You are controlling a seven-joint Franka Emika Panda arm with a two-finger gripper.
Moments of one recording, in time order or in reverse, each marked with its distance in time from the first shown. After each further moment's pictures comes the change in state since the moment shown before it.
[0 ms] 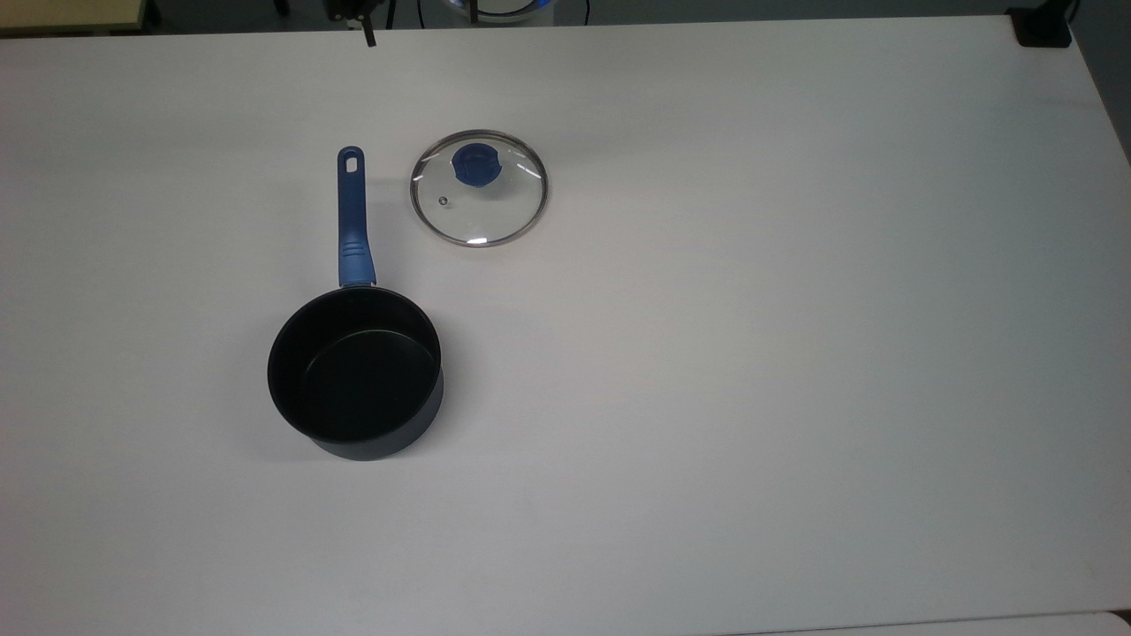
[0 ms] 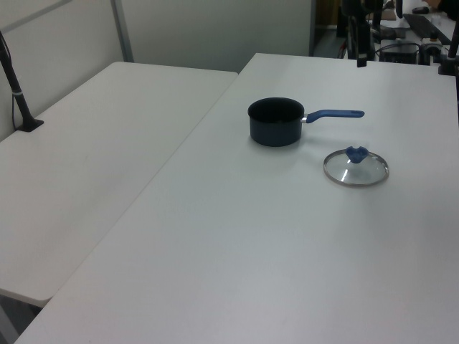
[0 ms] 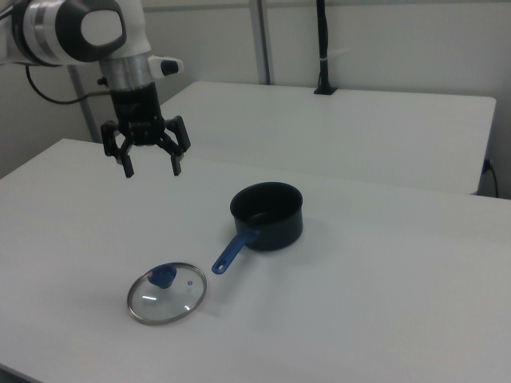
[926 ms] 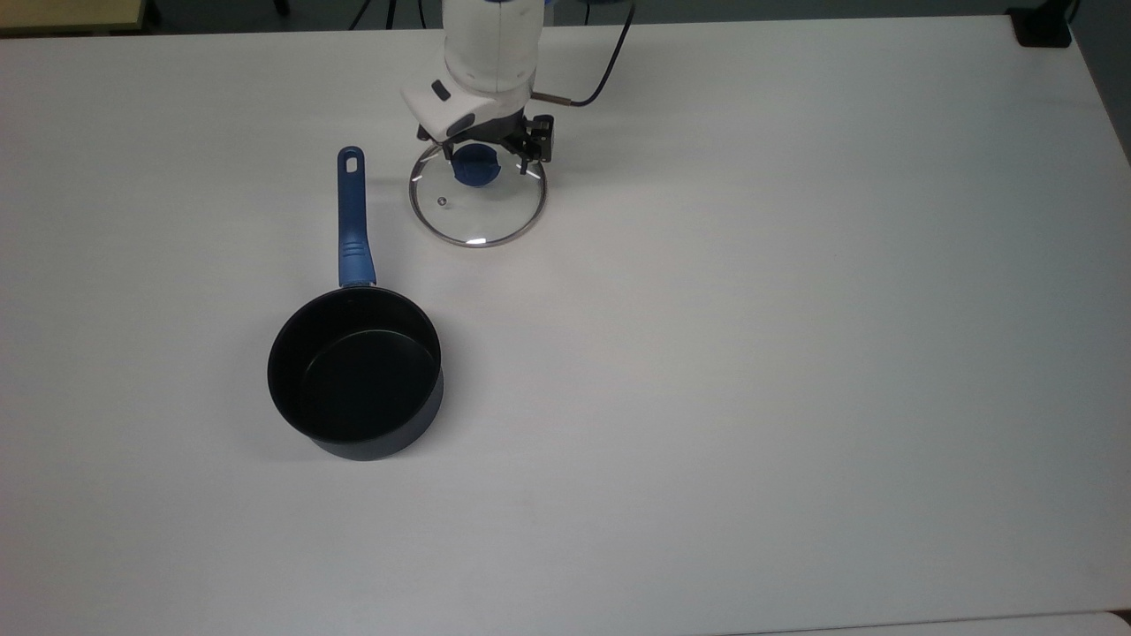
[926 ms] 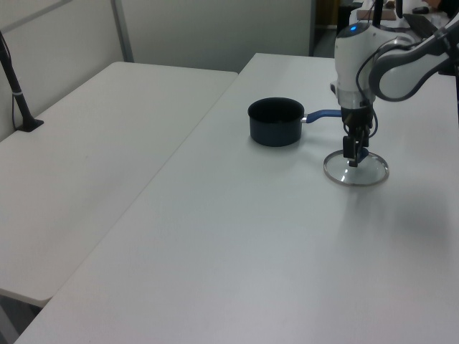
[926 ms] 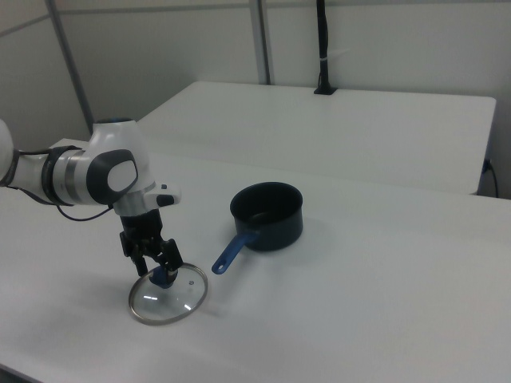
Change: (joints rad) arm 0.013 0.073 0.075 -0.556 -0.058 0.588 0.634
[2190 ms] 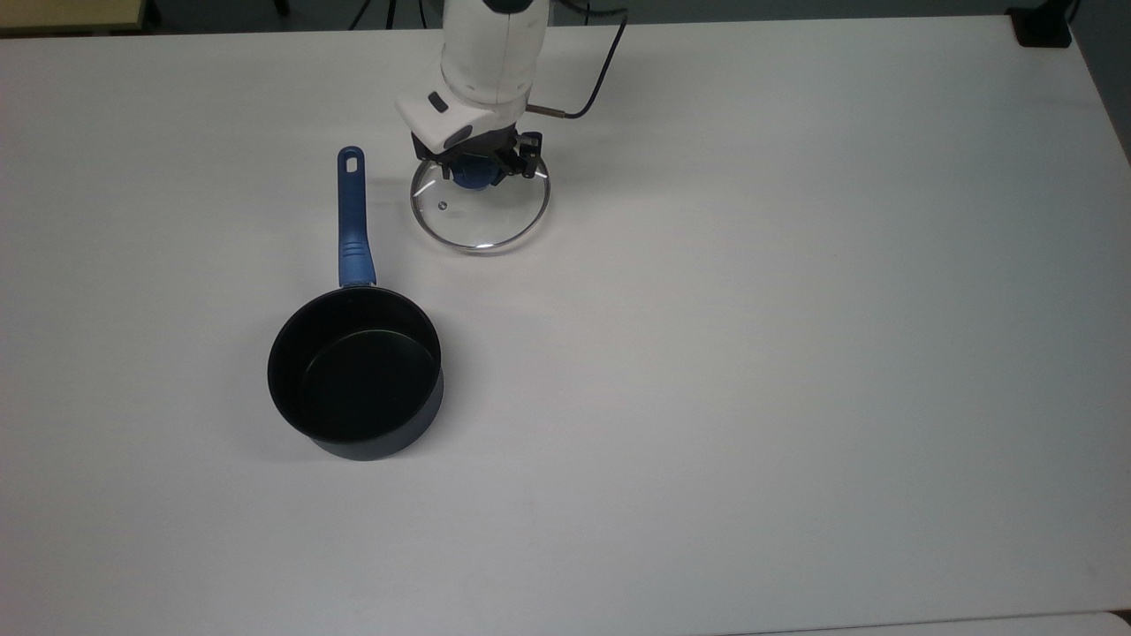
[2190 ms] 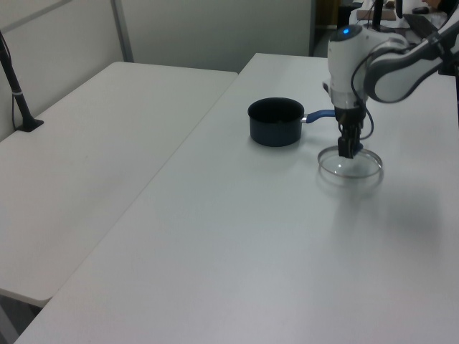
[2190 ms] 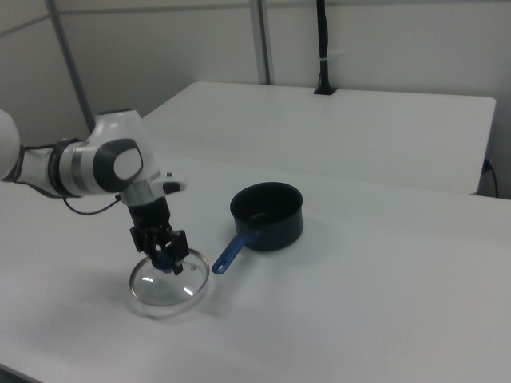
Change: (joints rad) arm -0.005 0.032 0.000 0.068 -0.078 -0.014 0.002
